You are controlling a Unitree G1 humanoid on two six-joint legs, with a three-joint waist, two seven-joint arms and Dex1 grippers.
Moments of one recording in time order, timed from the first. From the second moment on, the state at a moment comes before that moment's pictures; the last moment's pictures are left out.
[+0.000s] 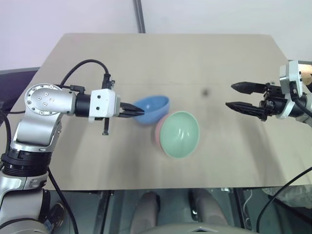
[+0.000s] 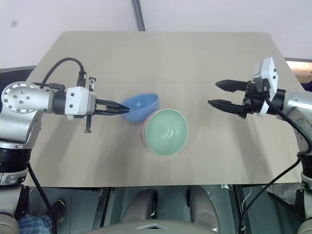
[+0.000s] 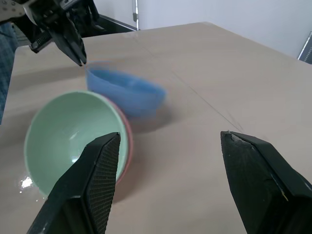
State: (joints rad) left arm -0.54 0.95 -0.01 -0.11 -0.31 -0.01 -1.40; right arm -0.48 -0.84 -0.17 -0.18 0.67 0.58 1.11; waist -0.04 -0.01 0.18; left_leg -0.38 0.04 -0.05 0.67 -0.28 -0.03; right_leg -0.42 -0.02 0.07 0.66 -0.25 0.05
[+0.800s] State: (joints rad) left arm -0.45 1.00 -0.01 -0.03 -0.25 -0.11 -1.42; right arm -0.47 -0.84 -0.16 -0.18 0.65 0.55 1.10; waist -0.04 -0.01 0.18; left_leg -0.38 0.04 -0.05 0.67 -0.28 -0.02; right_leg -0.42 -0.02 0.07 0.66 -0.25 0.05
